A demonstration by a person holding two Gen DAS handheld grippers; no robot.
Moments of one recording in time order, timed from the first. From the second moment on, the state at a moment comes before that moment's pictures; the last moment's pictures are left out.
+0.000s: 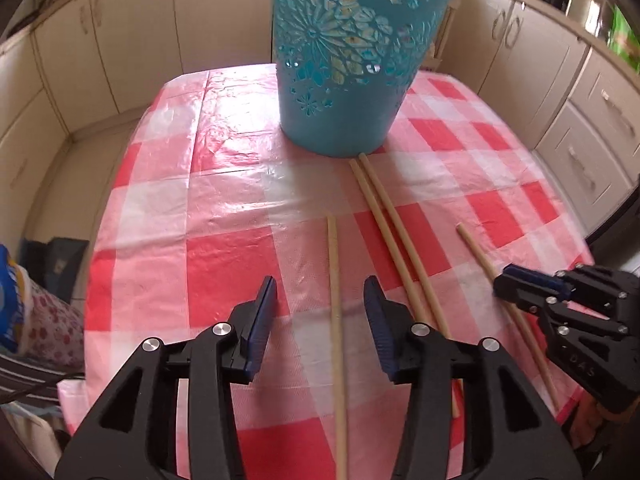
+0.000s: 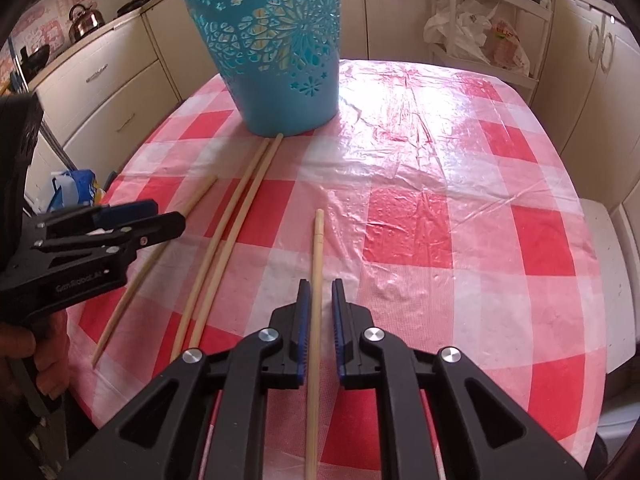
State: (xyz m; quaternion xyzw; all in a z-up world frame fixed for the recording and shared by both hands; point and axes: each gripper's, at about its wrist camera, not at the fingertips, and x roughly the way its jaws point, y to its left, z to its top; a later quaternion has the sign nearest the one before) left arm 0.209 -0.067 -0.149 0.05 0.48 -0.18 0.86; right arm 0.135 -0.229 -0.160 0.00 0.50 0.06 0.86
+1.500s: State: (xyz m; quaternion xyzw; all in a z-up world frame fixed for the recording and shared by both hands) left arm 0.218 -0.026 -0.002 -0.07 0.25 -0.26 0.93; right arm 0.130 -0.267 -0.165 0.13 0.47 0.08 0.87
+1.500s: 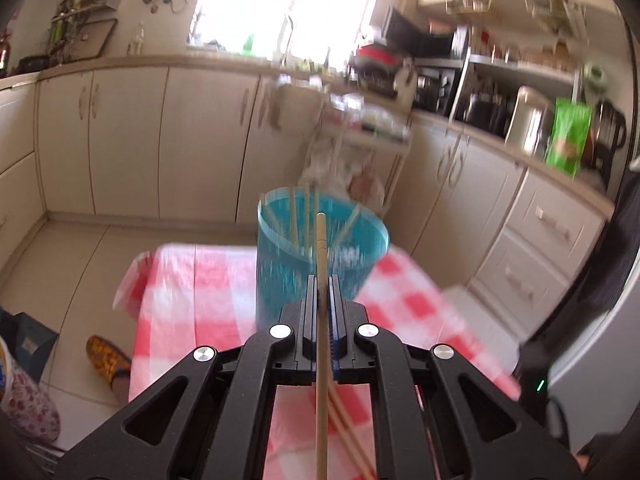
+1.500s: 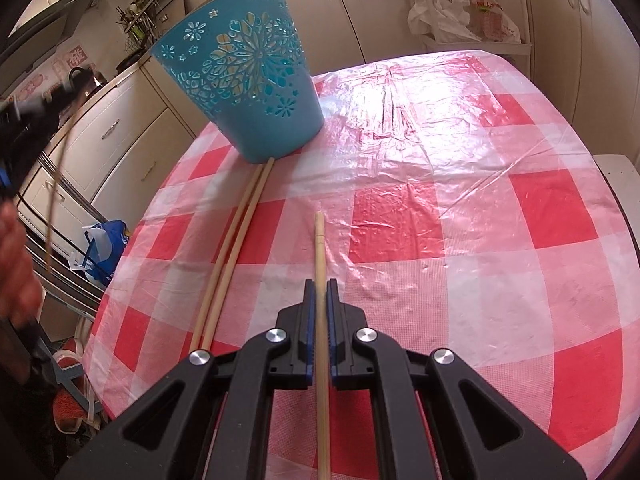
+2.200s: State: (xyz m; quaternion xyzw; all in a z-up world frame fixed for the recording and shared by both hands) left arm 0.332 -0.068 0.081 -0.17 0.09 -0.22 0.96; right arm 0.130 -0.276 -0.168 0.16 0.47 0.10 0.86
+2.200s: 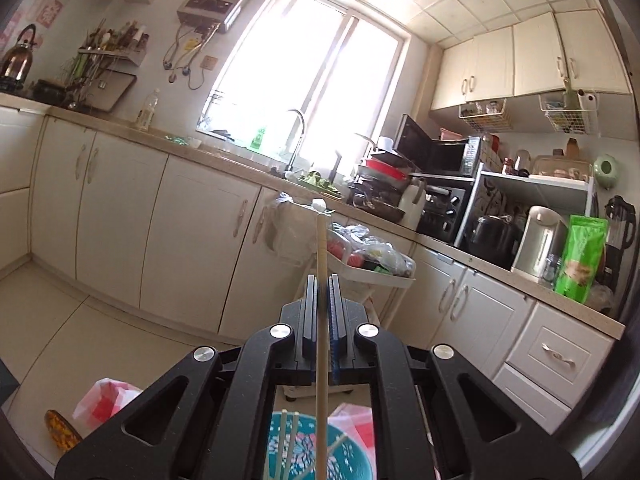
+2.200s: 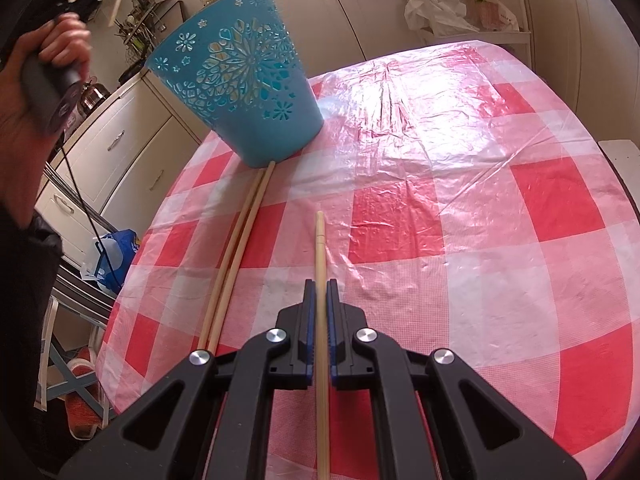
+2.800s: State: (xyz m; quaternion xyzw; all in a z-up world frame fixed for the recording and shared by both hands) left arm 0.345 -0.089 0.011 -0.11 0.15 -0.18 0.97; right arm 0.130 -0.279 -0.168 0.17 0.47 0.10 0.86
